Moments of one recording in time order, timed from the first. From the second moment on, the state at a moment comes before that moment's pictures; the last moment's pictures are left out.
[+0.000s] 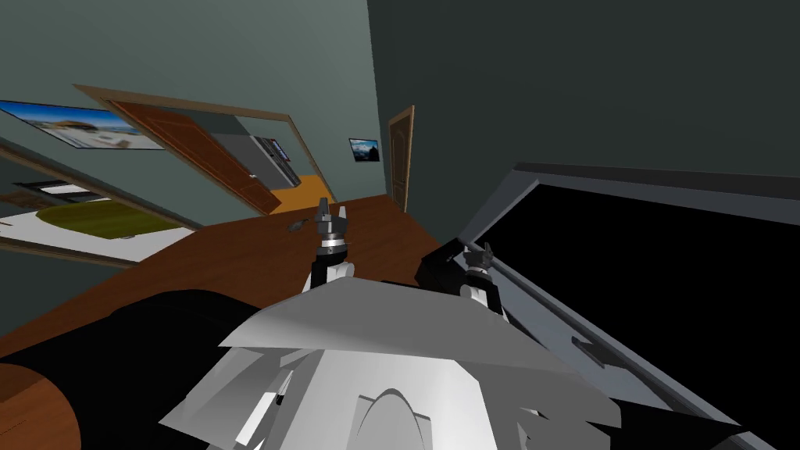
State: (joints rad) left arm 0.53 -0.05 0.04 -2.38 0.02 -0.41 0.07; right arm 0.40 -0.14 -0.16 -1.79 -0.38 -0.31 -0.31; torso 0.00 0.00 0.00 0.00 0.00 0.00
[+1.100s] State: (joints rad) left arm 0.53 -0.05 0.04 -2.38 0.02 -0.41 0.07; right arm 0.33 -0.18 -0.25 -1.50 -0.60 -0.17 -0.53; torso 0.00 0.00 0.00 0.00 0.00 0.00
